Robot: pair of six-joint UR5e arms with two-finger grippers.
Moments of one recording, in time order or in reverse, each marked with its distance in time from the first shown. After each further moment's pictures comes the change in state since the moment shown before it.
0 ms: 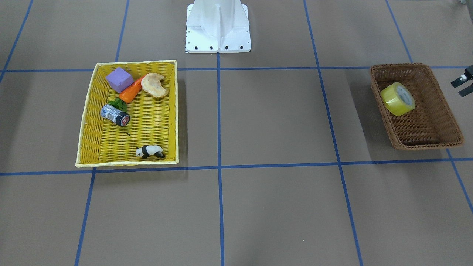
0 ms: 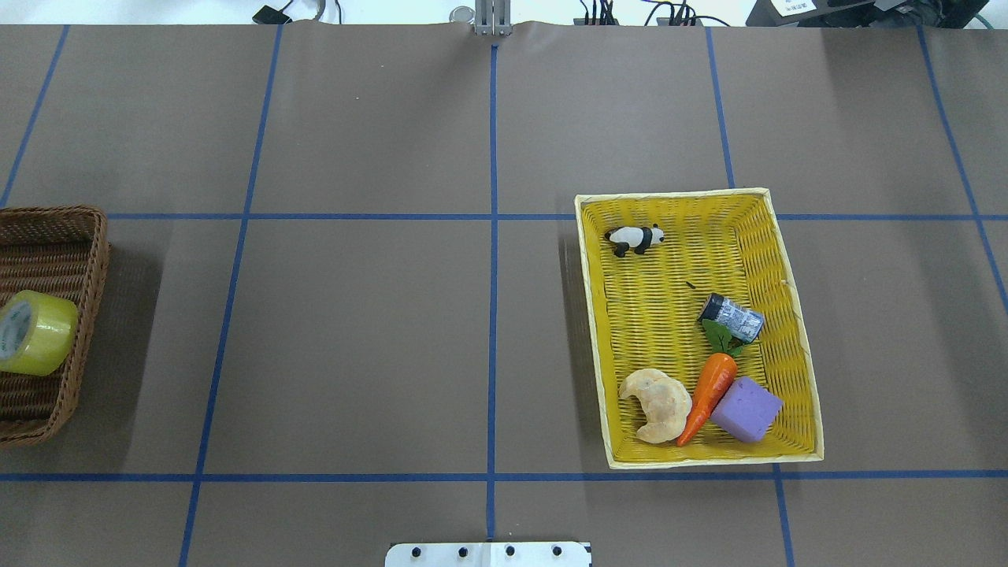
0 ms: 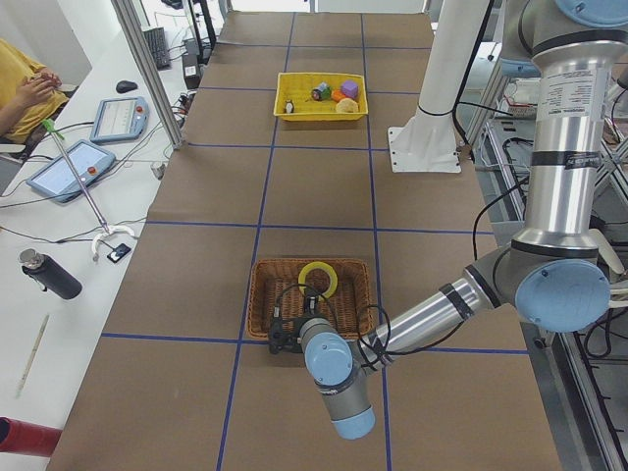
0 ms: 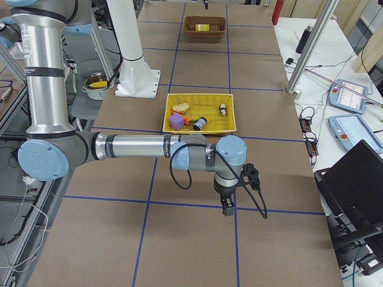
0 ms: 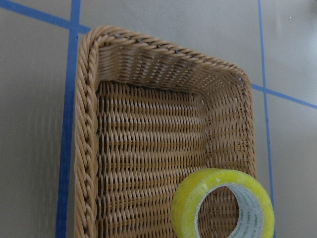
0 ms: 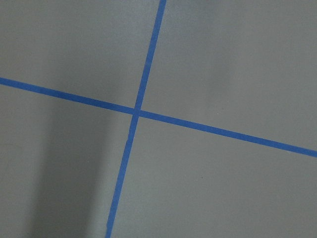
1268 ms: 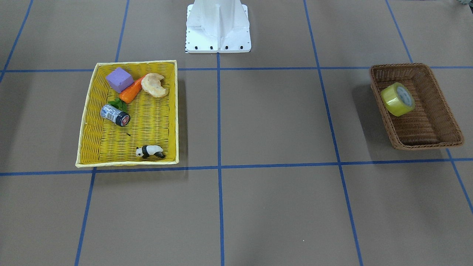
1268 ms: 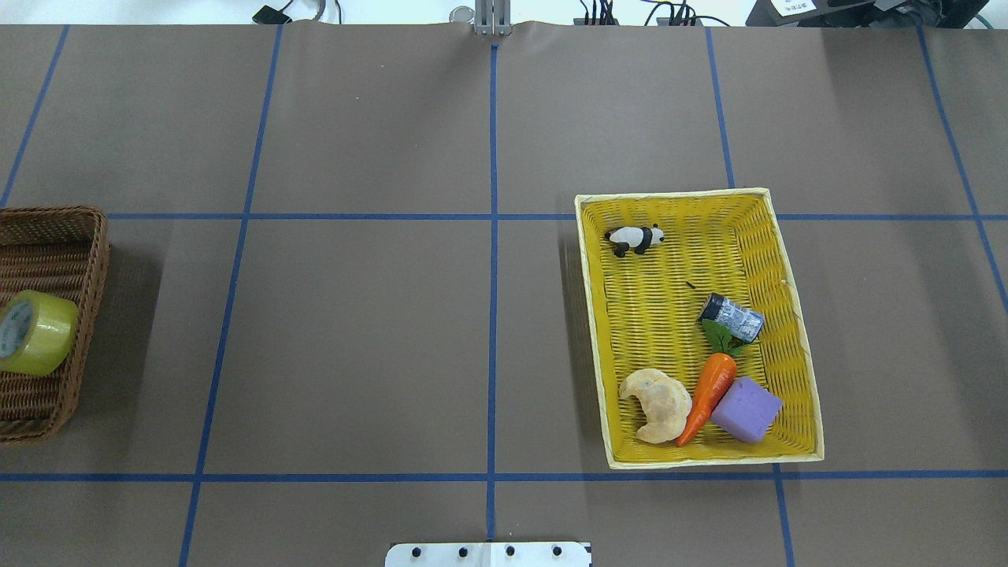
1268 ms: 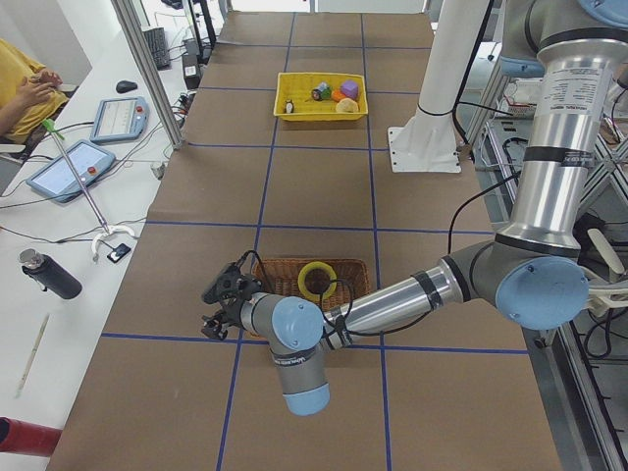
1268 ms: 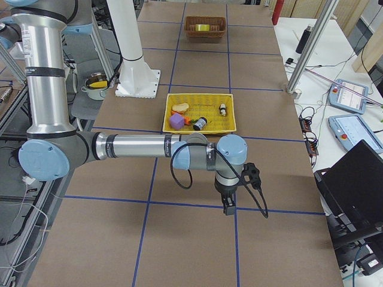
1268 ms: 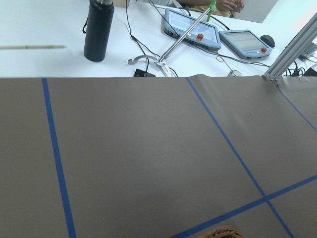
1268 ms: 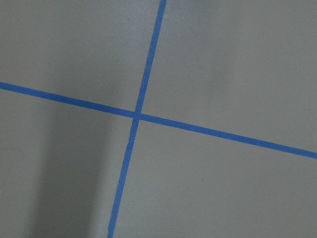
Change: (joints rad) left arm -0.093 -0.103 -0.076 0.074 0.475 0.748; right arm 0.000 0.004 0.000 0.003 0.001 0.012
